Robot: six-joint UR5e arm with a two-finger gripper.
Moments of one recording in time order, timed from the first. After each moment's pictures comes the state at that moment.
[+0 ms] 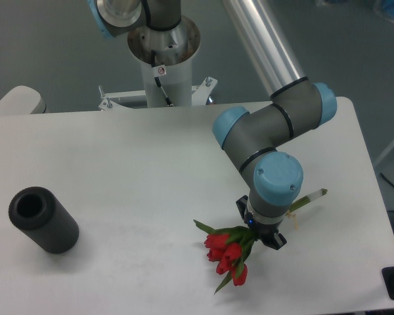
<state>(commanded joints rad) 2.50 -2.20 -1.31 -1.19 1.59 1.43</state>
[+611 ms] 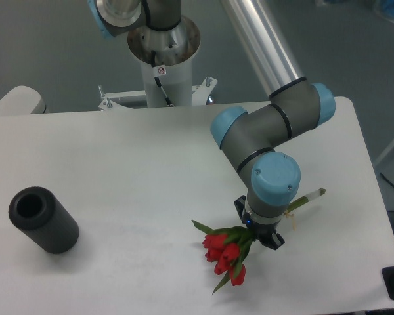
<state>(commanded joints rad) 2.48 -2.19 -1.34 -1.19 1.58 1.42</state>
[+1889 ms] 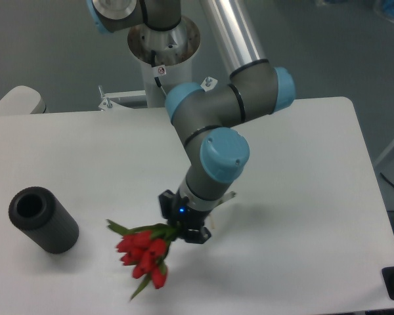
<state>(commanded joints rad) 2.36 -2.03 -1.44 -1.19 1.02 1.09</state>
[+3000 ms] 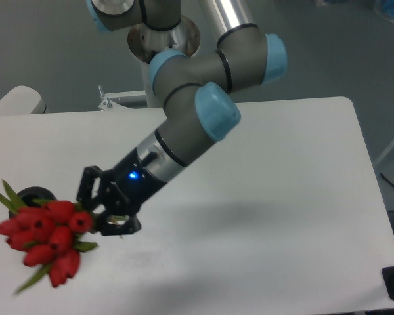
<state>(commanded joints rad) 2.31 -1.93 -1.44 -1.04 0.52 0.98</state>
